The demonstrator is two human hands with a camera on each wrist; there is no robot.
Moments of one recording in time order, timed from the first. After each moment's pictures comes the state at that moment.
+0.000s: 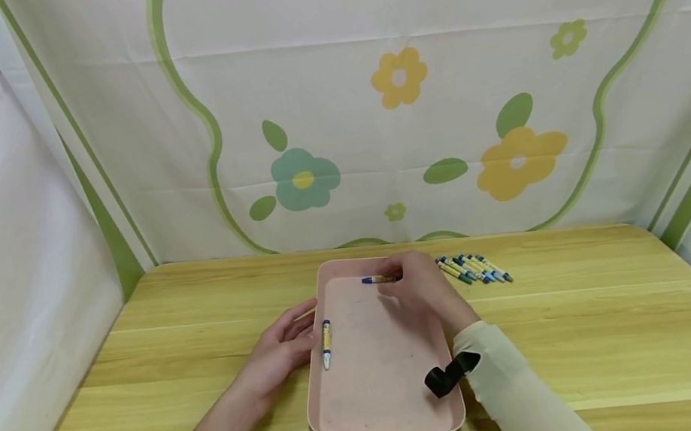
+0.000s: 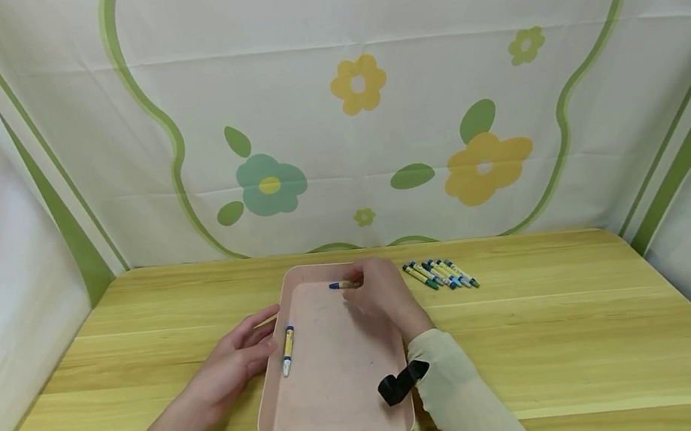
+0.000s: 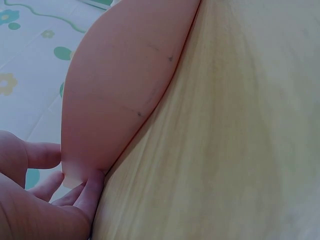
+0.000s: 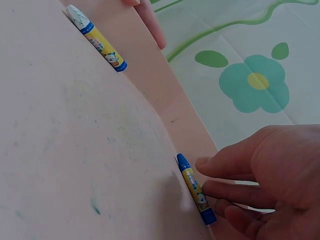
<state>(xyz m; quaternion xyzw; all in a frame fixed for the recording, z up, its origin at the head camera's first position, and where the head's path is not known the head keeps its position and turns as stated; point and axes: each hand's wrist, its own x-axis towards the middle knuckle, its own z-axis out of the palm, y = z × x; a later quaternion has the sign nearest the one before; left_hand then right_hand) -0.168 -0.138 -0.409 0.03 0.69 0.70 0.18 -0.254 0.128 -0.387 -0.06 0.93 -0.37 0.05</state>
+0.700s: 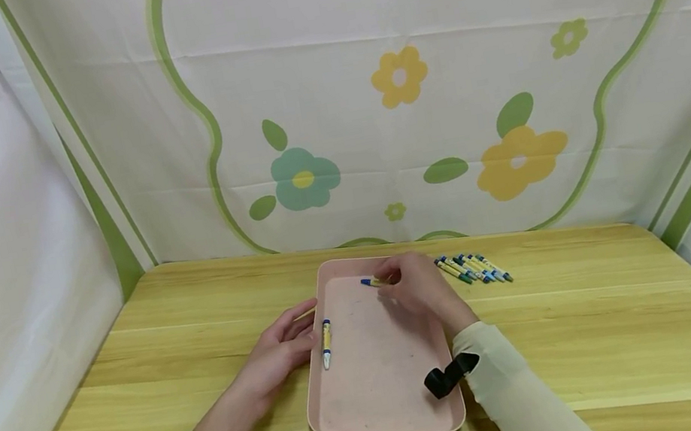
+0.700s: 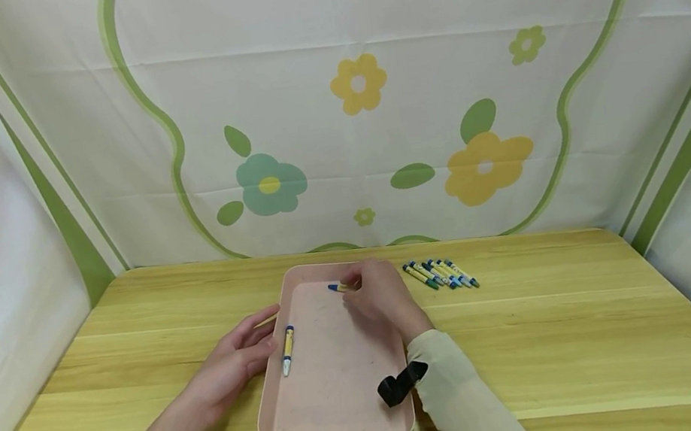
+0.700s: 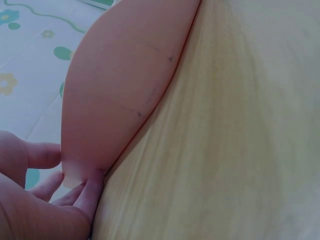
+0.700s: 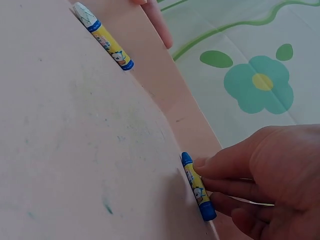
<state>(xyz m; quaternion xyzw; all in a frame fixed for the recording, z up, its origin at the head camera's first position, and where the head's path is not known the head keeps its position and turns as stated) -0.169 -0.138 -0.410 0.03 0.69 0.70 0.17 -0.254 0.127 -0.389 -0.09 0.93 -0.34 0.04</state>
